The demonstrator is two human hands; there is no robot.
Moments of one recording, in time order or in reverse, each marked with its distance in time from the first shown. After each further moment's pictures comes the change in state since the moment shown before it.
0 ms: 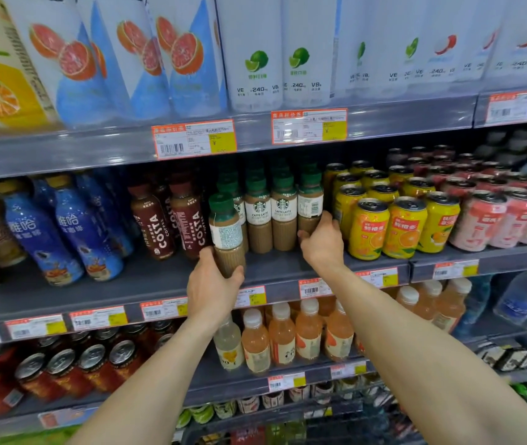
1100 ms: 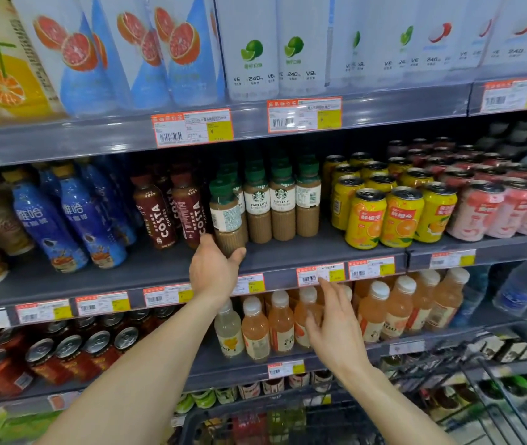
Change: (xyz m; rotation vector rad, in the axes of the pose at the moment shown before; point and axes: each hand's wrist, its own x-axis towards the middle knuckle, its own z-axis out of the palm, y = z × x) left_hand 0.008 0.008 0.008 0.078 0.054 -0.055; right_hand -0.153 0.088 -0.022 -0.043 -0.146 -0.288
